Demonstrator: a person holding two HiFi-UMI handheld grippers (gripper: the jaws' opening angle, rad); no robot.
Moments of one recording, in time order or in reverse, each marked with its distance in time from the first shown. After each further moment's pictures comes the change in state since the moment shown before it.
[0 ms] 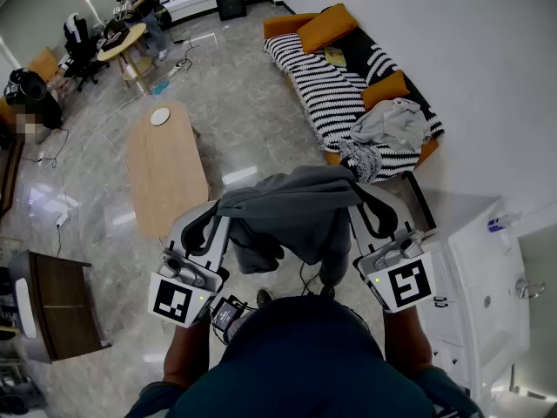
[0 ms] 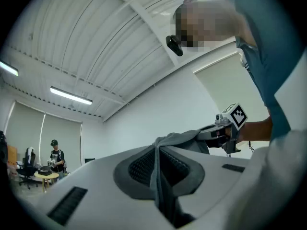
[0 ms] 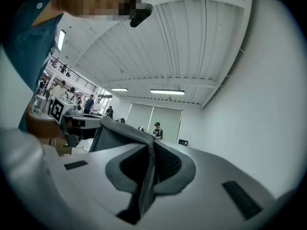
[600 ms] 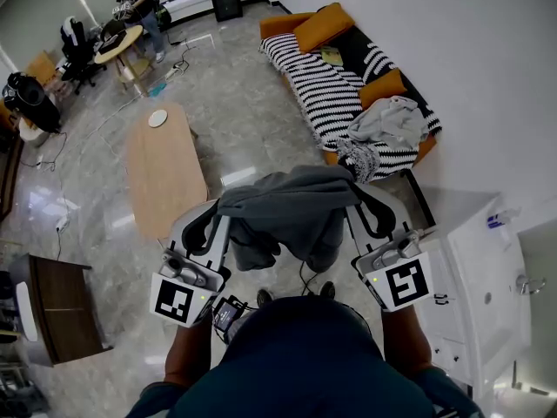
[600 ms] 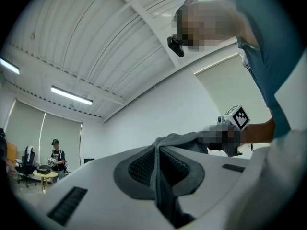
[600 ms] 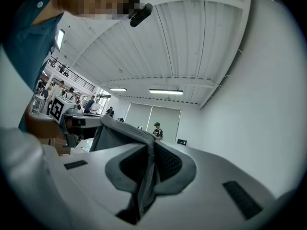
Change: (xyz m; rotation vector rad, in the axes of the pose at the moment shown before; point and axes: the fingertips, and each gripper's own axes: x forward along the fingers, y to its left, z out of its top) left arm 0.001 -0.003 0.002 -0.010 -0.017 0.004; right arm -0.004 0.004 -0.003 0.047 0.007 -0.022
